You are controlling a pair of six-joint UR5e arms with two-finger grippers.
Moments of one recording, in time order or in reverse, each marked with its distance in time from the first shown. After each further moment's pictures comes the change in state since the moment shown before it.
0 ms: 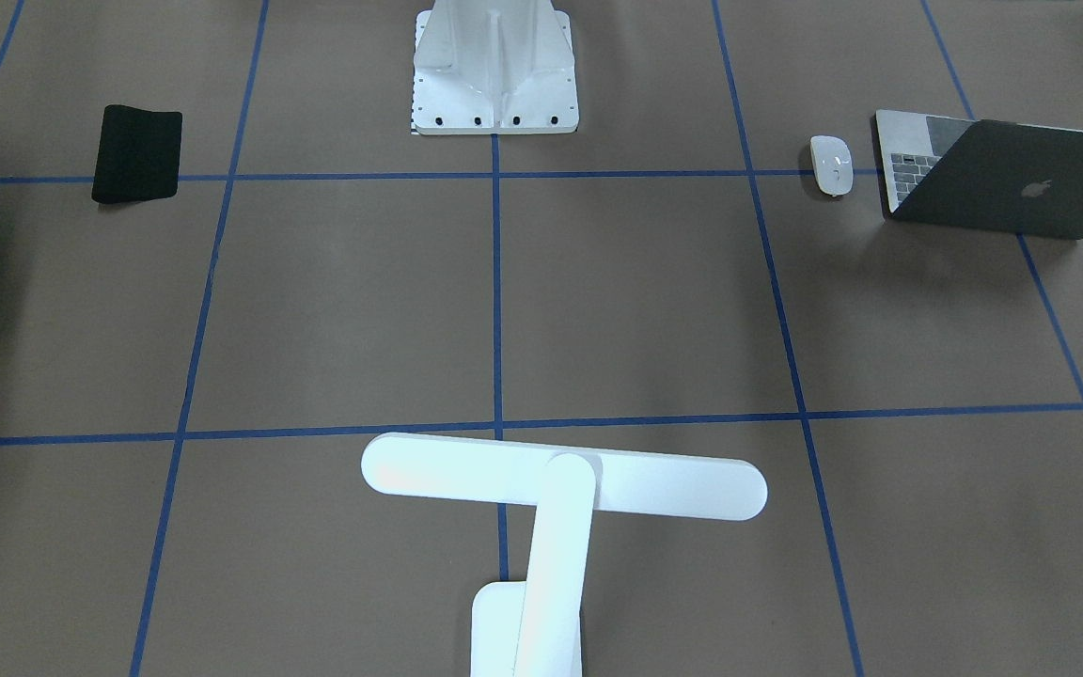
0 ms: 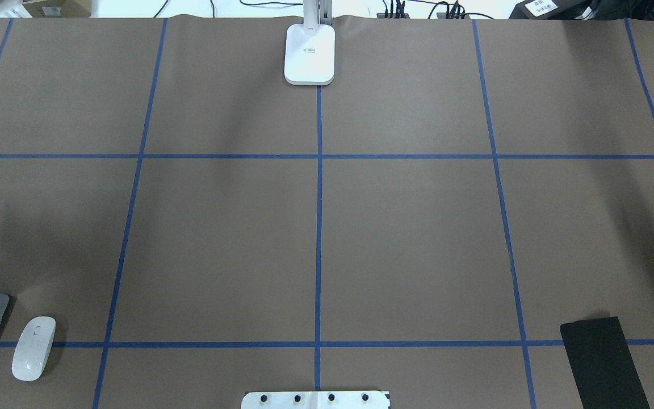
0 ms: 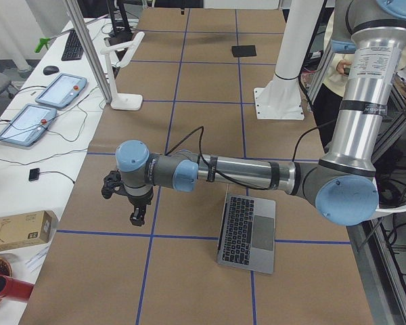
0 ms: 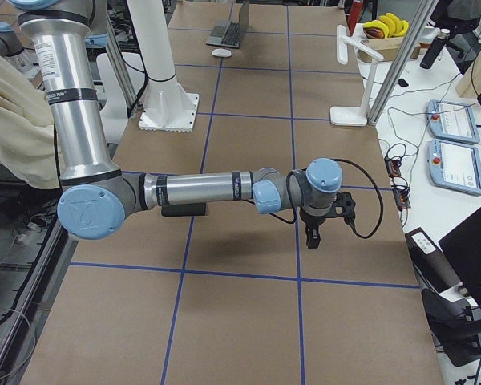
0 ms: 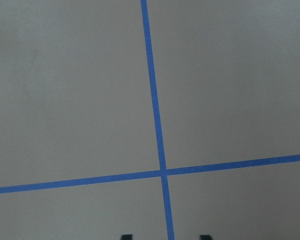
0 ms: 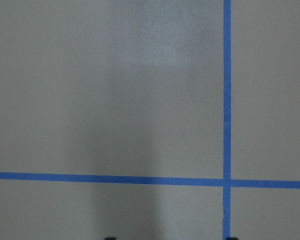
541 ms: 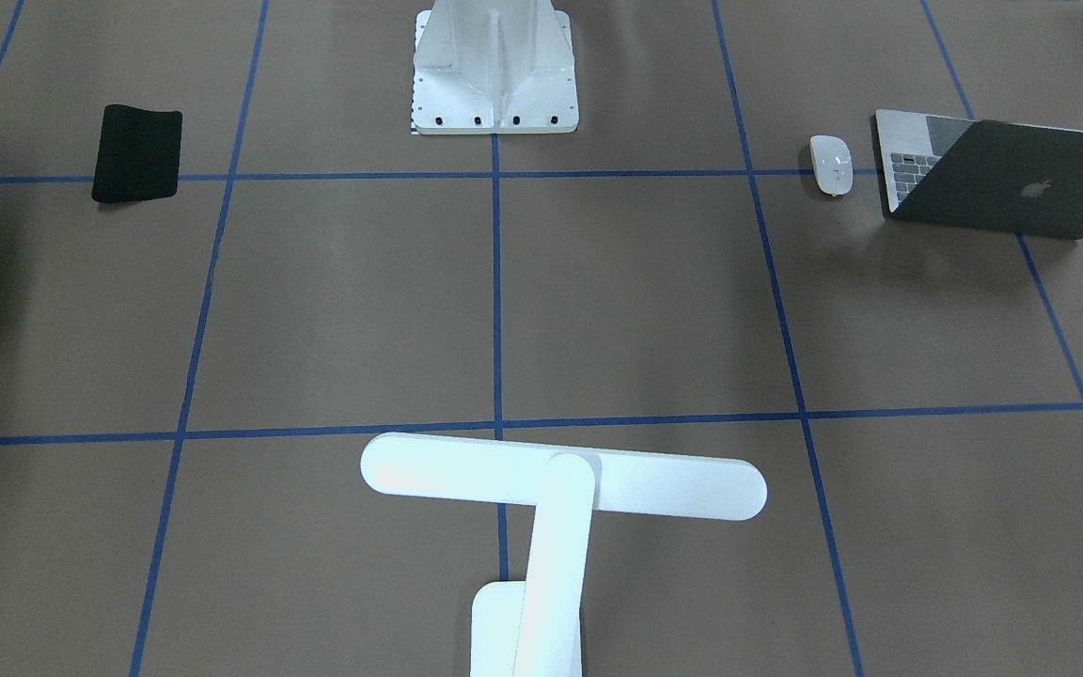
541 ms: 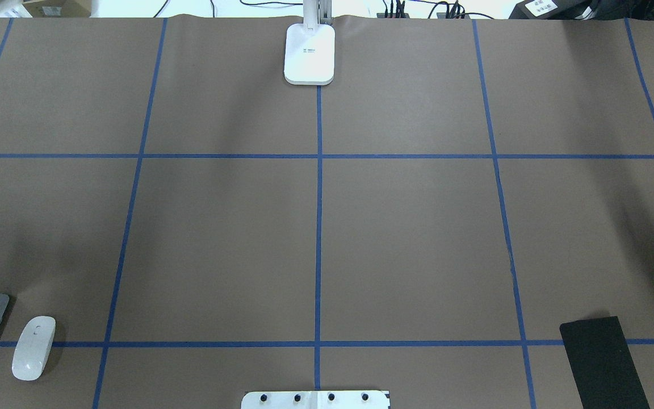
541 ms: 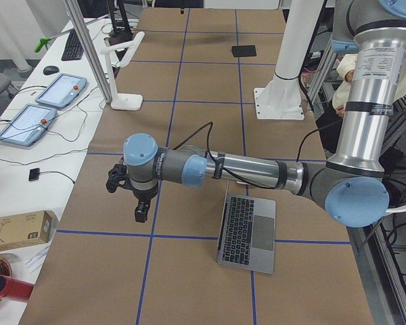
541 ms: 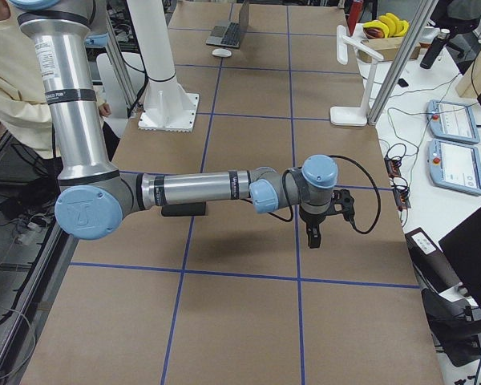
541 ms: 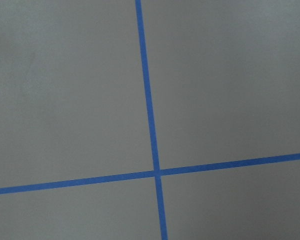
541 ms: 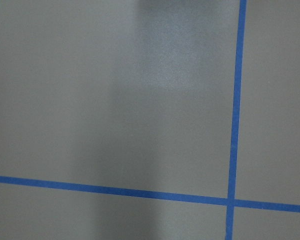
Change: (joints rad) left arm -0.047 0.090 -0.172 0.055 -0.042 -0.045; right arm -0.015 -0.018 0.008 0.018 -0.054 0.012
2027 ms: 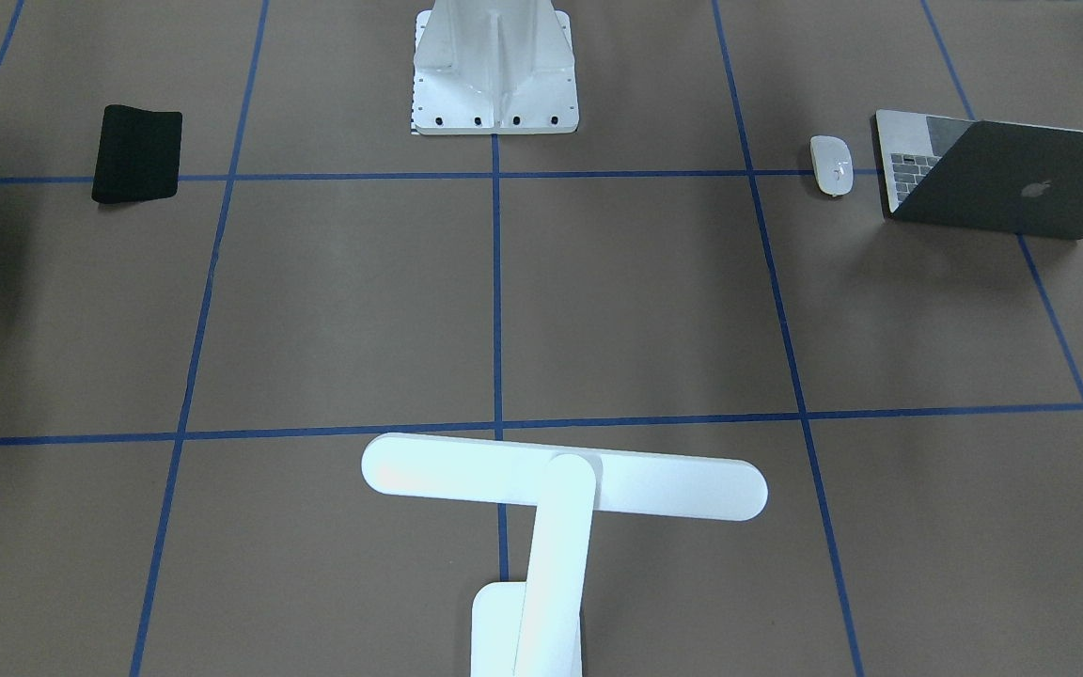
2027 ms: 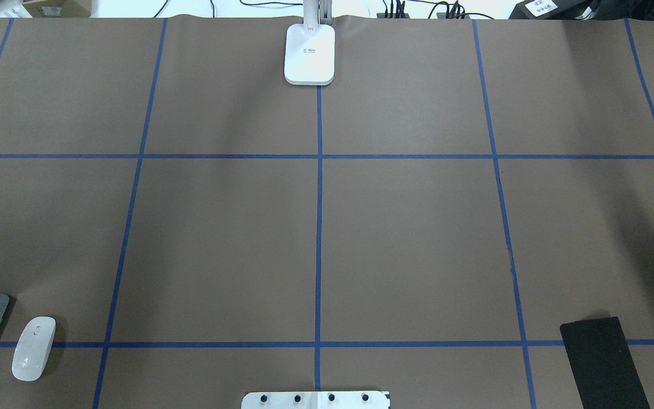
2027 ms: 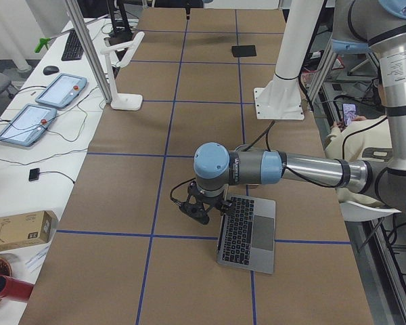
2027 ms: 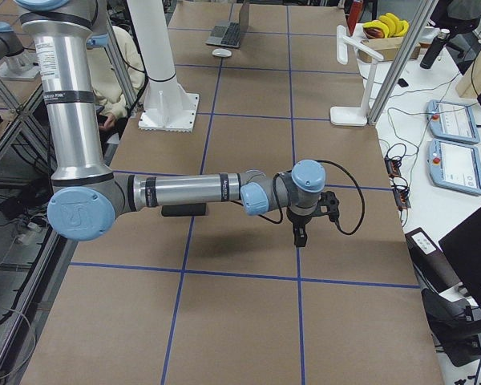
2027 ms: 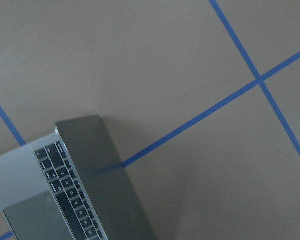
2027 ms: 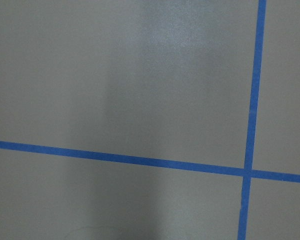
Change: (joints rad) left arm -0.004 0.345 -0.287 0.175 -0.135 -0.996; right arm -0.048 -0.054 0.039 0.007 0.041 0.000
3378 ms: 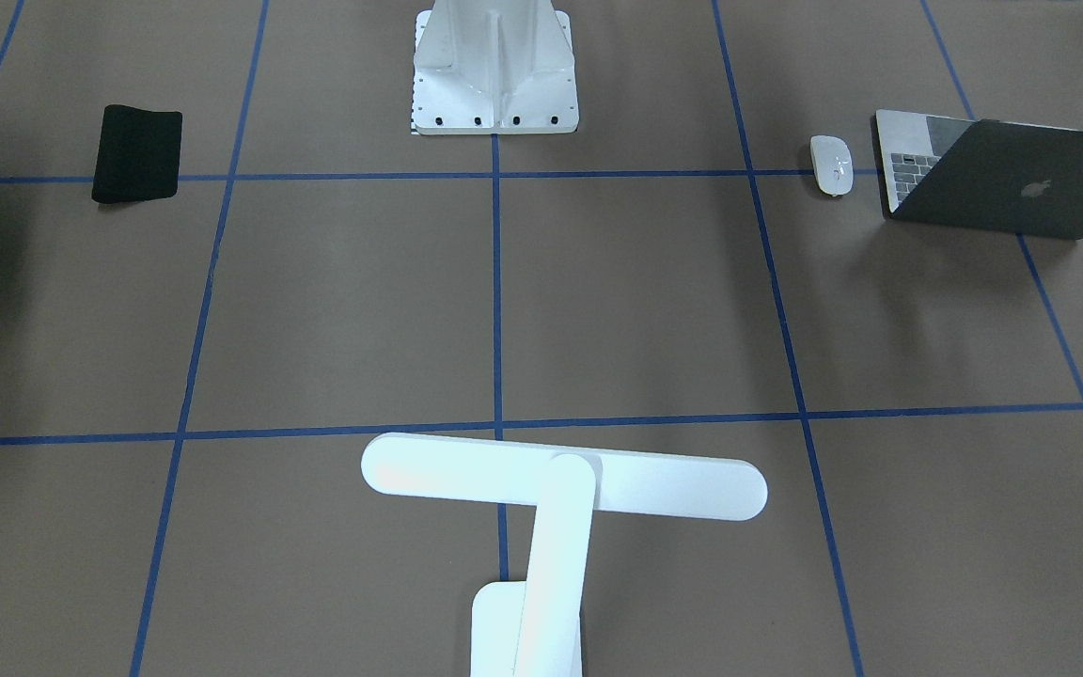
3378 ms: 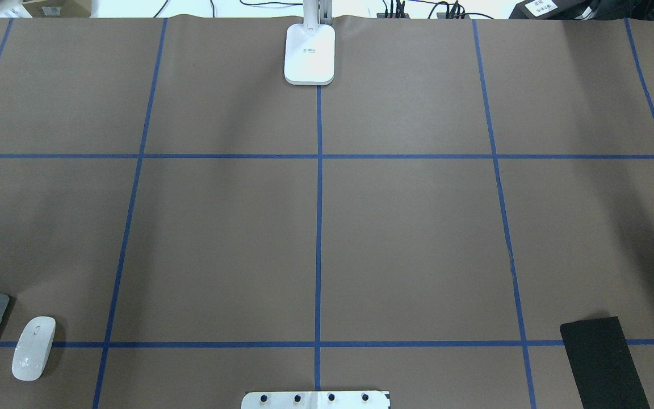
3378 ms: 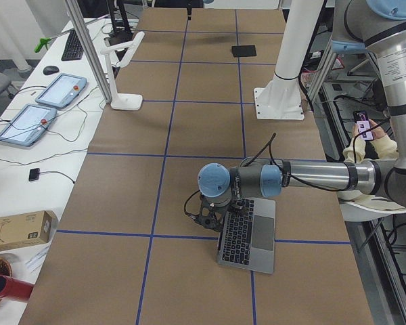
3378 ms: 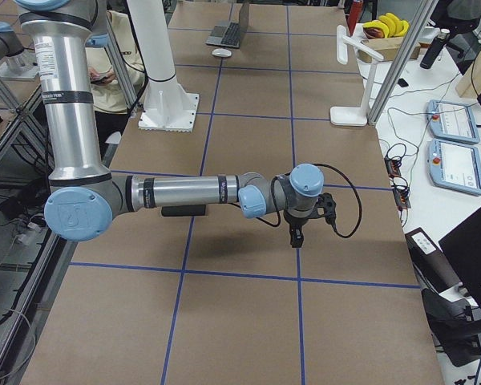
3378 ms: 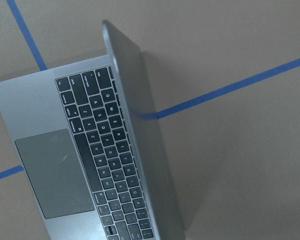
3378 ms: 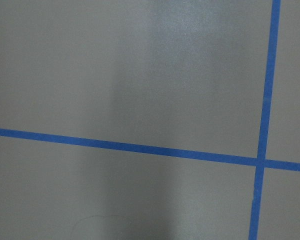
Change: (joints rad) left arm 0.095 0.063 0.055 -0.027 -0.098 -0.067; right arm 0.000 -0.011 -0.003 0.000 0.036 -0.011
